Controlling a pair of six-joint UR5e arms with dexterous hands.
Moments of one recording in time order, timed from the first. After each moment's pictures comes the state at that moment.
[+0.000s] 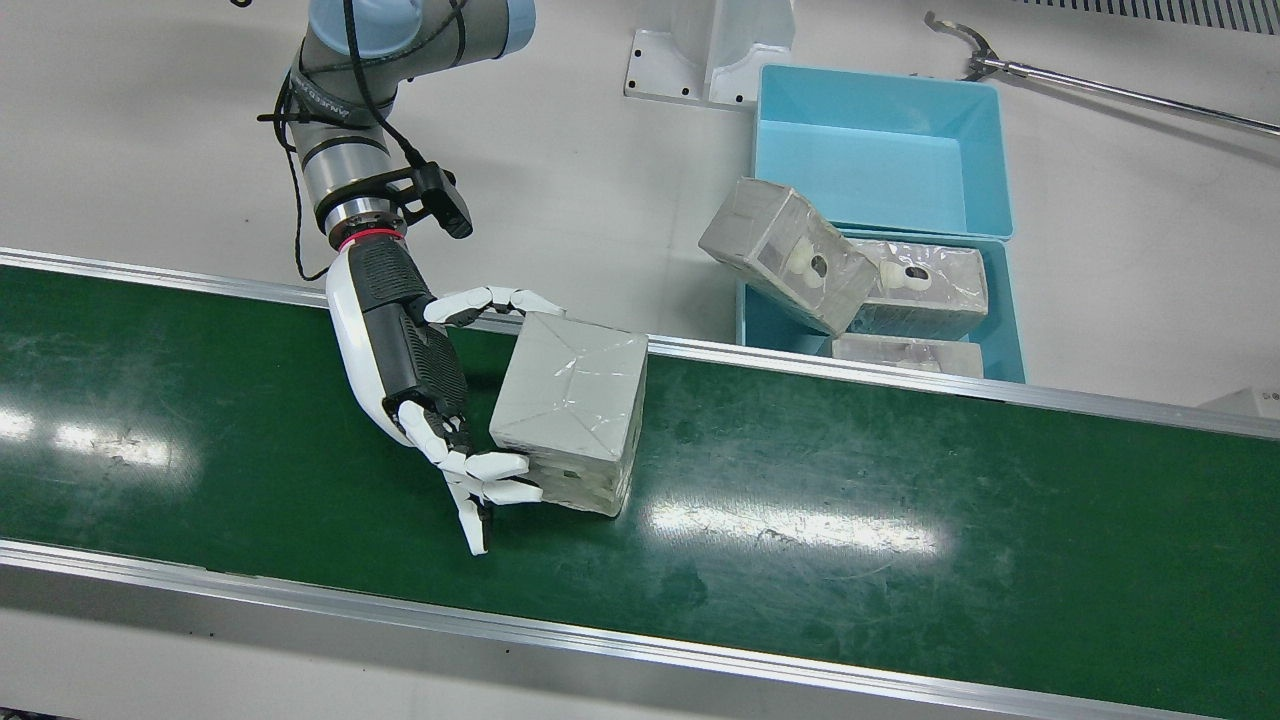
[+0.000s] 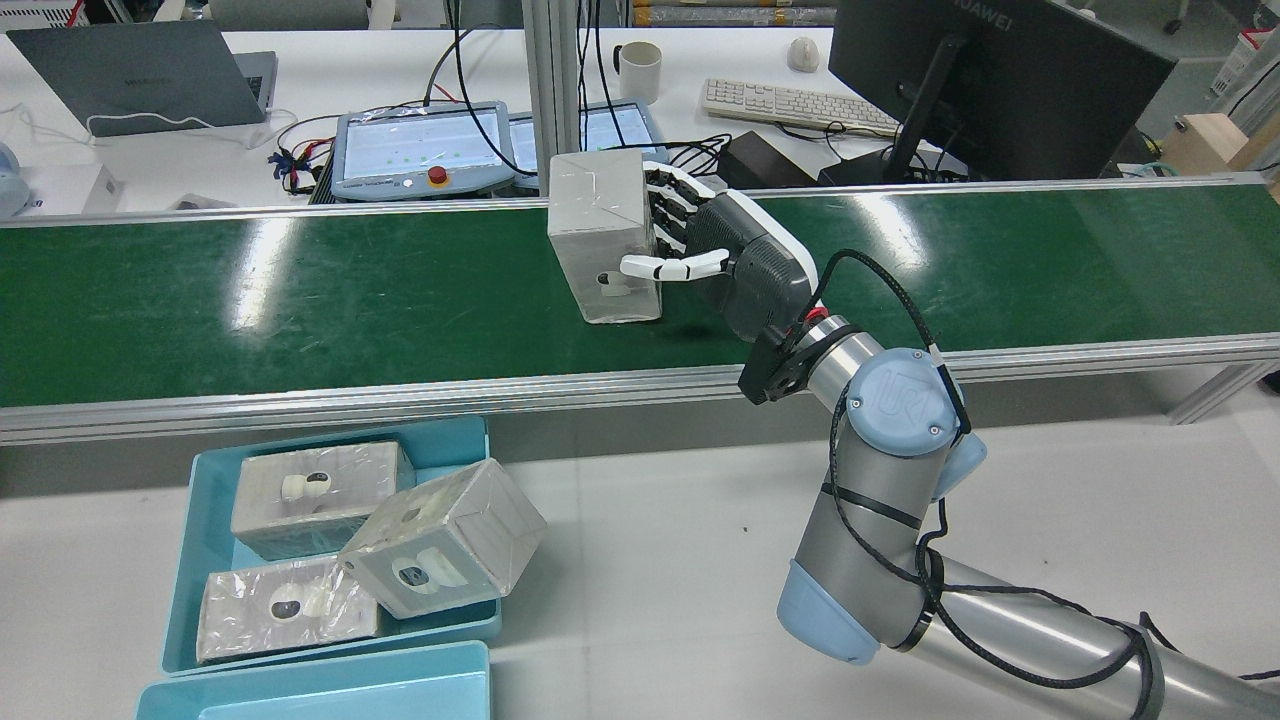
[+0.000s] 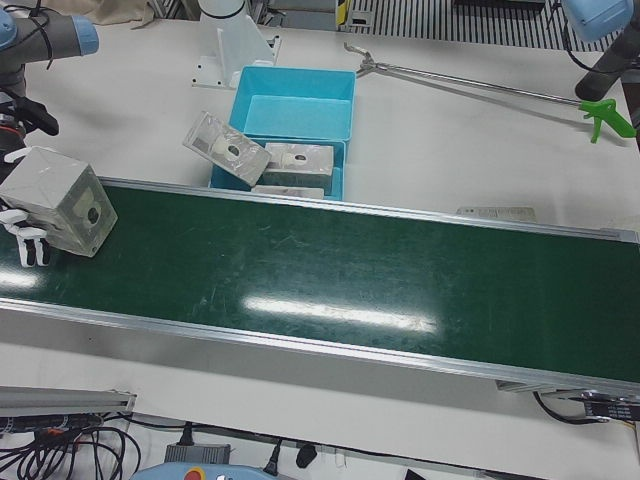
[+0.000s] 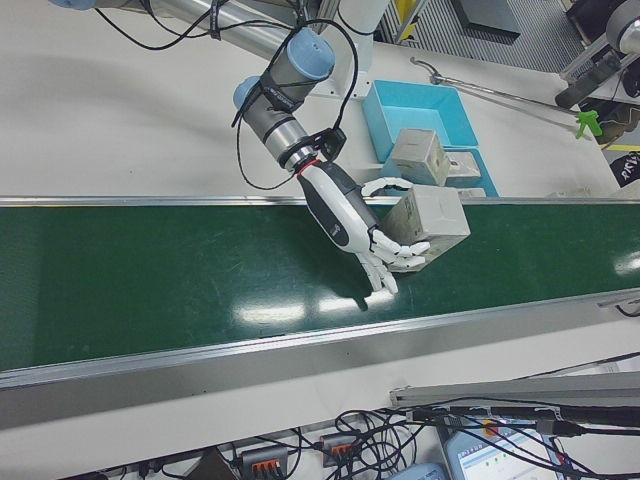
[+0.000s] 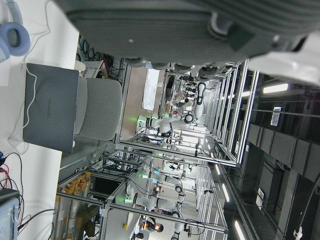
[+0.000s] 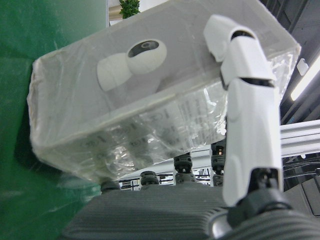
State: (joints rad) left arm -1.81 -1.79 -1.75 0.44 1.92 -0.15; right arm 0.68 -0.96 1.71 -3.49 -1.09 -0.09
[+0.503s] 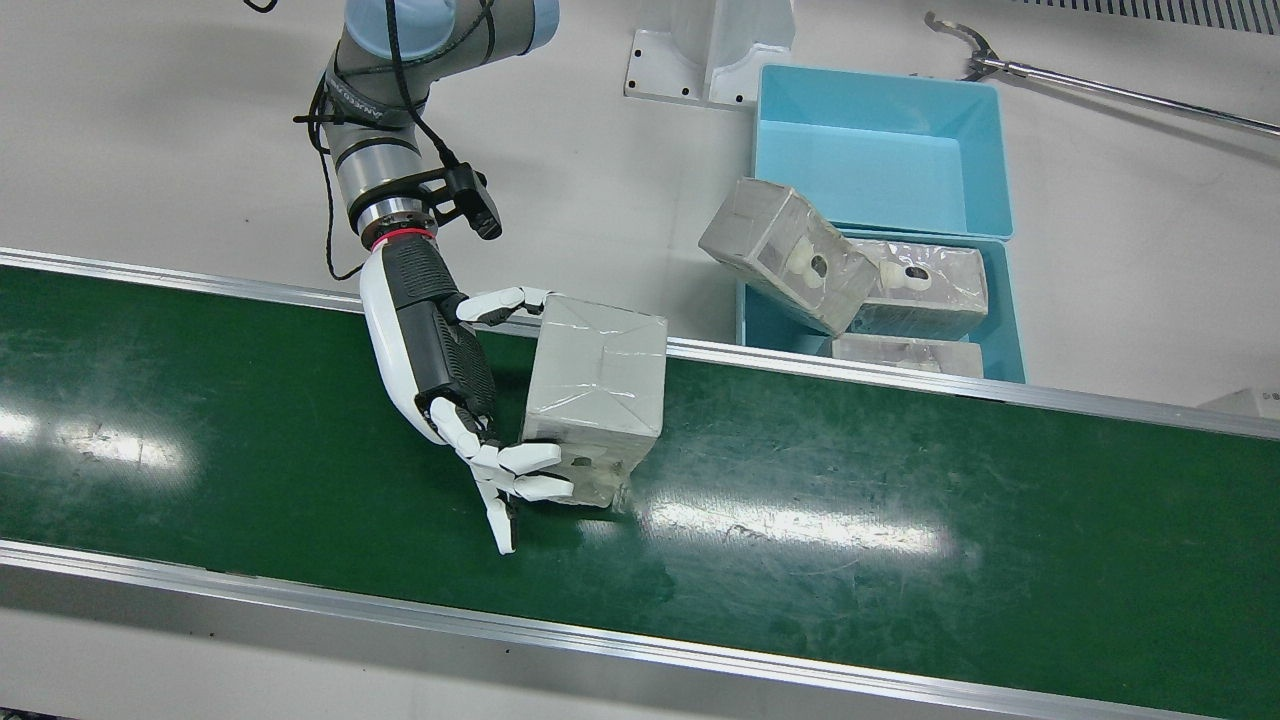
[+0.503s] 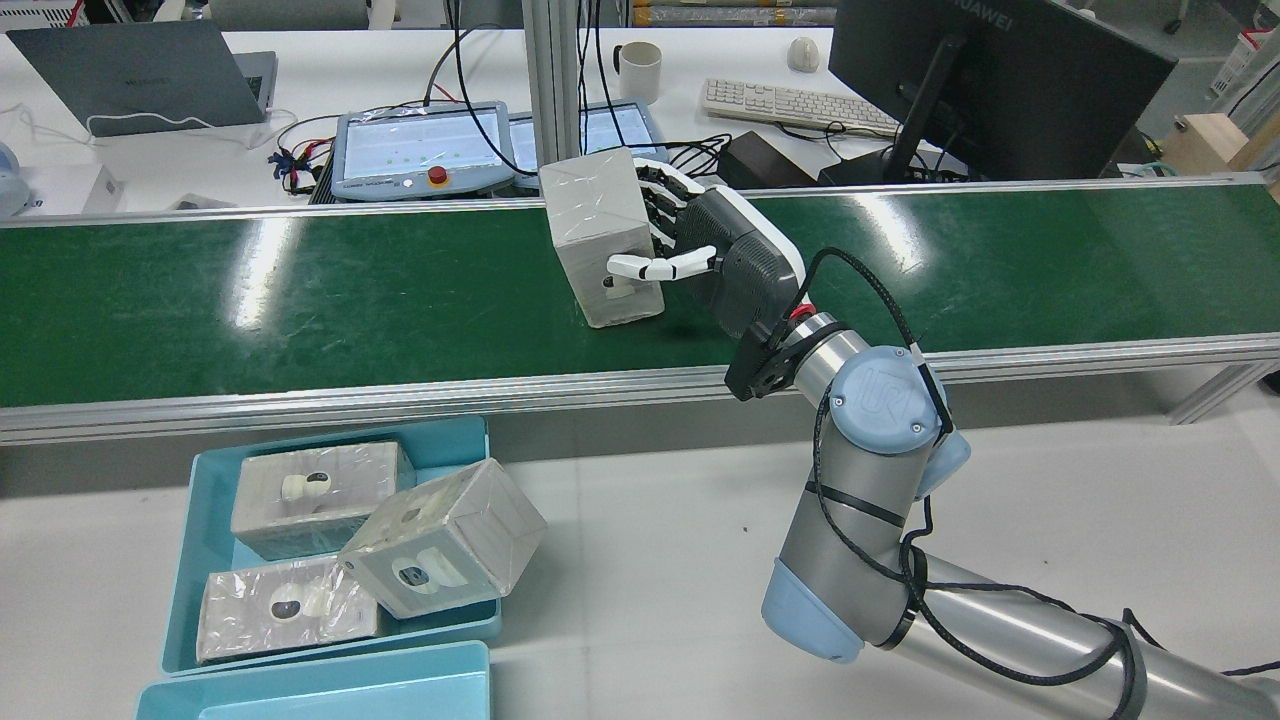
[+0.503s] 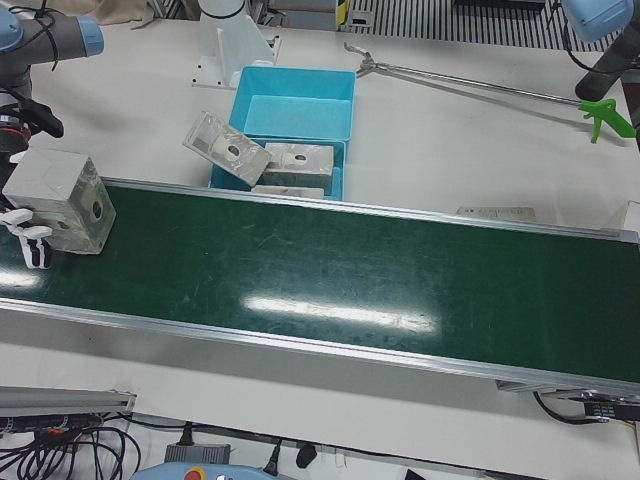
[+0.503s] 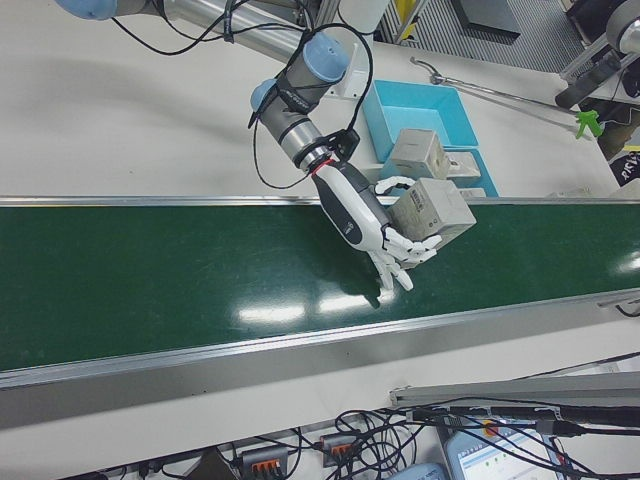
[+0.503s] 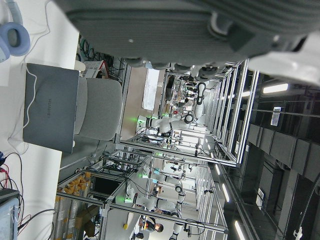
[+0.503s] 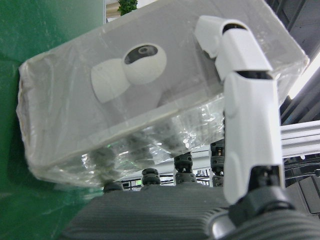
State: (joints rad) left arm -1.81 -1.79 -1.75 0.44 1.92 -0.15; right arm 0.68 -0.93 1.69 -3.49 -1.07 -0.09
